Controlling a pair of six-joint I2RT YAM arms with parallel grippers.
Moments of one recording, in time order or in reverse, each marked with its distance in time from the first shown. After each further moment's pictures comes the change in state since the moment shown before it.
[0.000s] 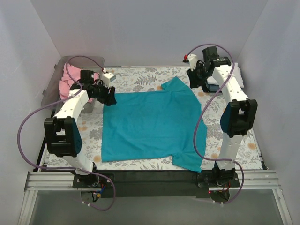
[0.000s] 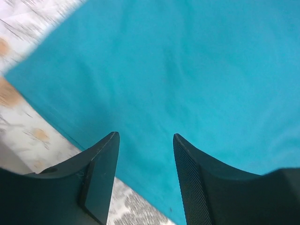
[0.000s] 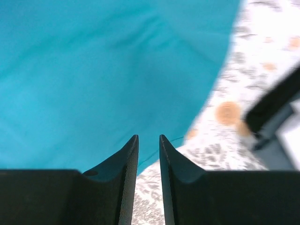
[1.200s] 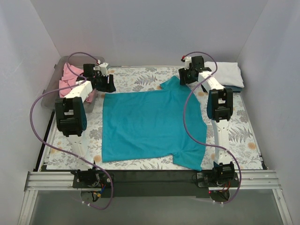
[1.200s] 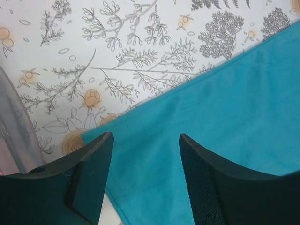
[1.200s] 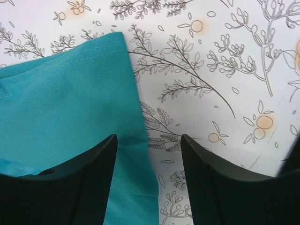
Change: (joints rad) left arm 0.038 0.397 0.286 0.322 -0.129 -0.357; right arm -0.041 0.608 0.348 0.562 0.158 0.448
